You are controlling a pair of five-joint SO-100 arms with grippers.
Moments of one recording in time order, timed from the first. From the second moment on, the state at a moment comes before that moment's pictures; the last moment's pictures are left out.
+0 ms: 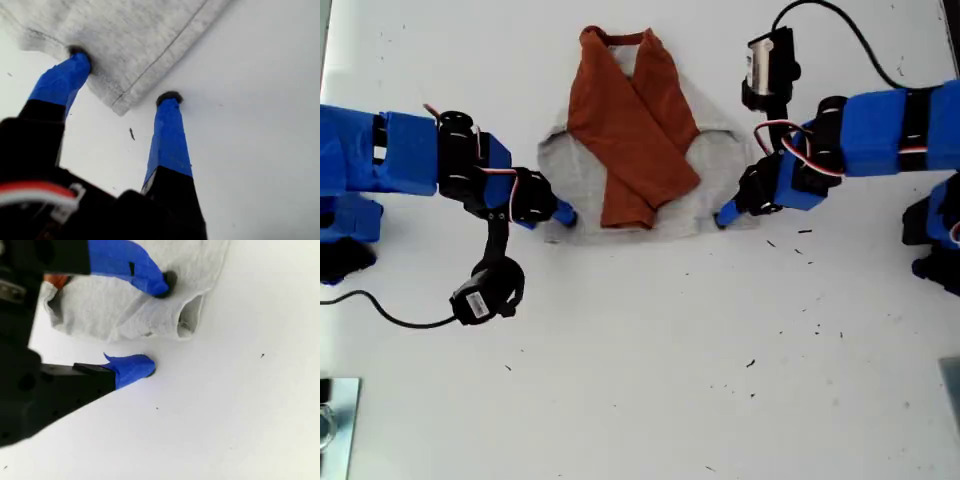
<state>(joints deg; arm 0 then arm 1) -14.9 91.8 117.3 55.3 5.1 19.0 99.8 118.1 62.1 -27.5</state>
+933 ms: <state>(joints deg) 8.7 94.6 101.2 63.4 0.9 -2.5 139.9 124.6 76.8 -15.5</state>
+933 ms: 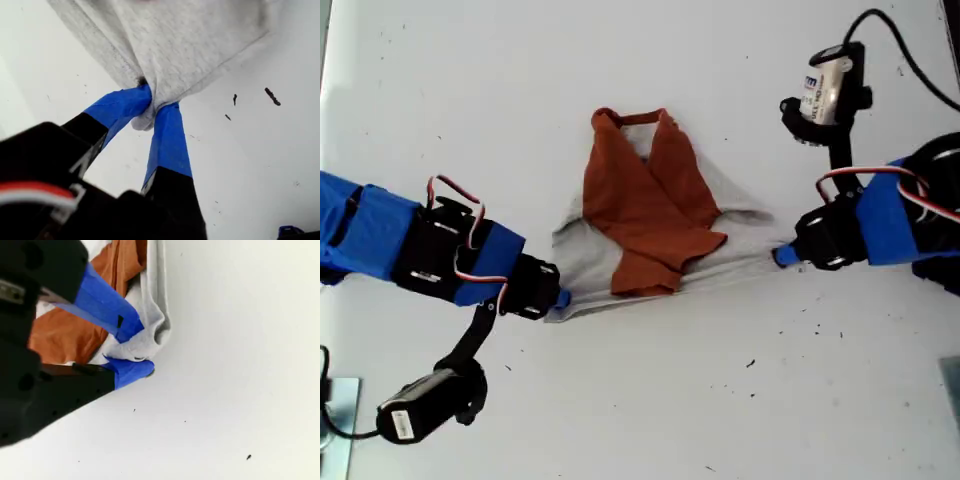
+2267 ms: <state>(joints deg) -57.1 131.1 131.5 54.0 29.9 62.1 140.9 137.5 29.8 -34.7</state>
